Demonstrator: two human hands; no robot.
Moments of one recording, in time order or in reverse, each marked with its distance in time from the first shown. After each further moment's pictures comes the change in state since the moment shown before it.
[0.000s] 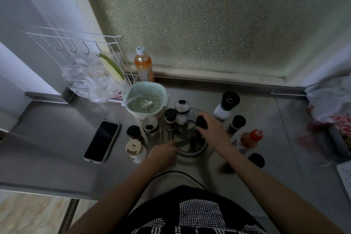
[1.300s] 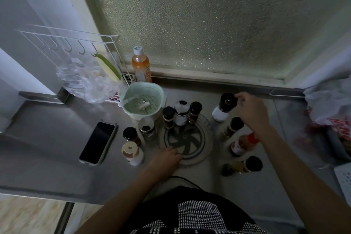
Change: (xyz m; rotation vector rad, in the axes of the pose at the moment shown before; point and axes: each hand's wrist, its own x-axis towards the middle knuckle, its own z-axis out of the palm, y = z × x) left_hand 0.003 0.011 0.021 0.169 0.095 0.175; right_hand 0.033 0.024 -0.108 -0.227 0.225 0.277
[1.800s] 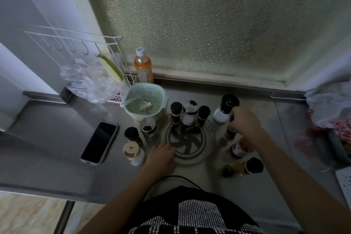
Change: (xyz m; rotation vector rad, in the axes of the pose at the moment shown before) left_hand -0.003 -0.007 -0.002 -0.135 0.046 -0.247; right_hand -0.017 -0.017 0.009 -0.255 -0.334 0.058
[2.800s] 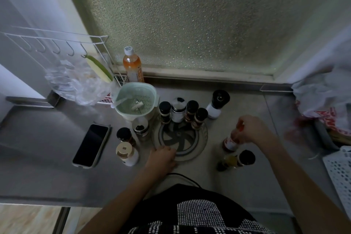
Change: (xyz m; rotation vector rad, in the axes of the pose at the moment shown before) left_hand 0.006 0.015 0.006 -0.054 -0.055 0.005; right_hand -0.038 0.041 -0.004 0.078 -0.114 0.141
